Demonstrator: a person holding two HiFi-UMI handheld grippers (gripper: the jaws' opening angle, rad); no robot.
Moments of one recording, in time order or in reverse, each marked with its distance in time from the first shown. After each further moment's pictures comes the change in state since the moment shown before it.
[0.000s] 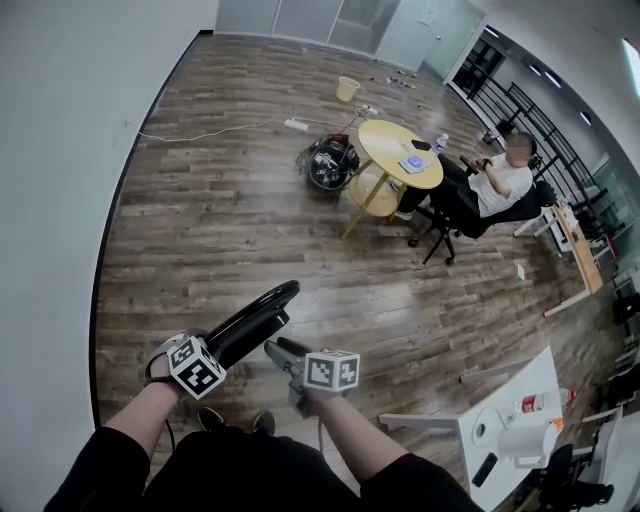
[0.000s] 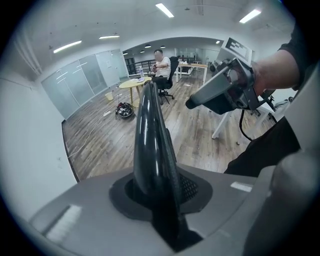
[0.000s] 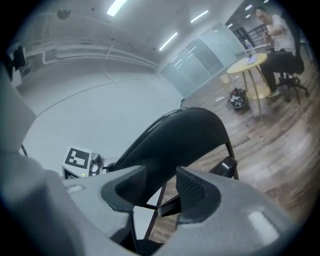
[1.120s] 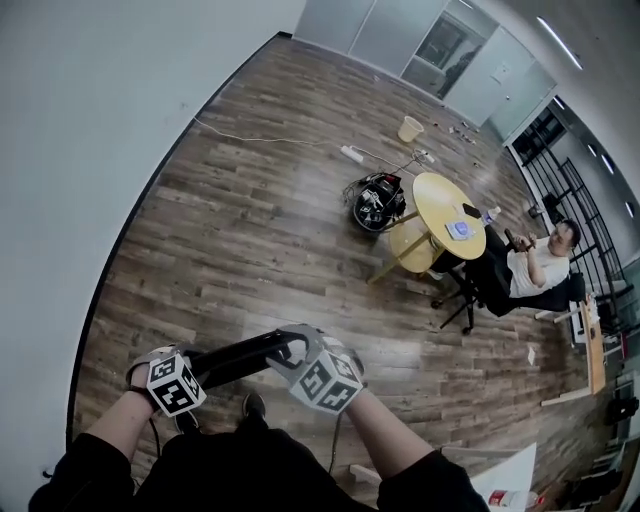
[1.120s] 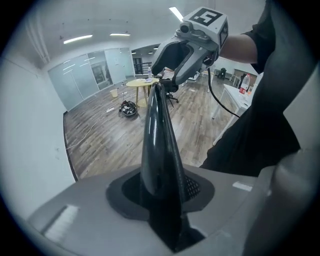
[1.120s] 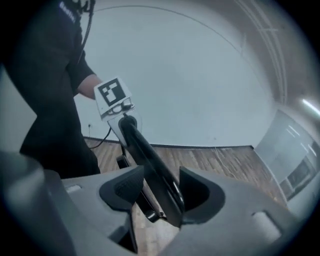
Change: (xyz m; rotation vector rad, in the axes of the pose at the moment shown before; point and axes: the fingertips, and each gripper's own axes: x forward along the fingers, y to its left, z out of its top) left arm 0.004 0.025 -0.008 -0.106 -0.033 -0.026; right arm 0.051 0.037 0.078 -1.404 0.457 0.179
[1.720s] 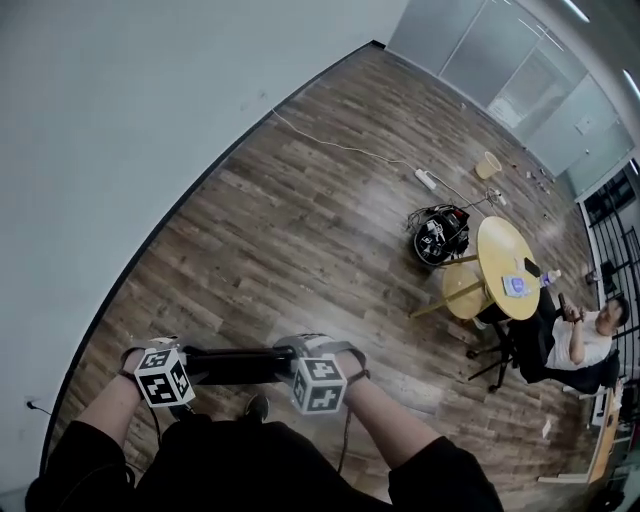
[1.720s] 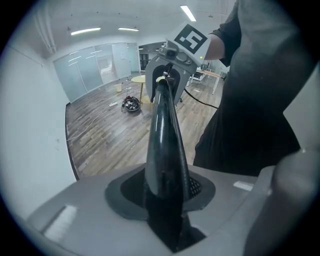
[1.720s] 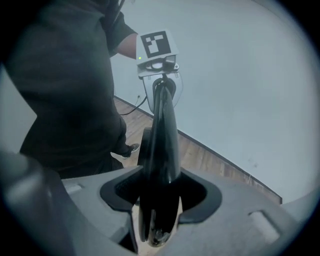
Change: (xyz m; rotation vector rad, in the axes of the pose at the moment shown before) left arm -0.004 0.002 -0.007 -0.072 0.027 0.001; right arm 0.062 0.017 -0.043 -0.542 0.121 0.434
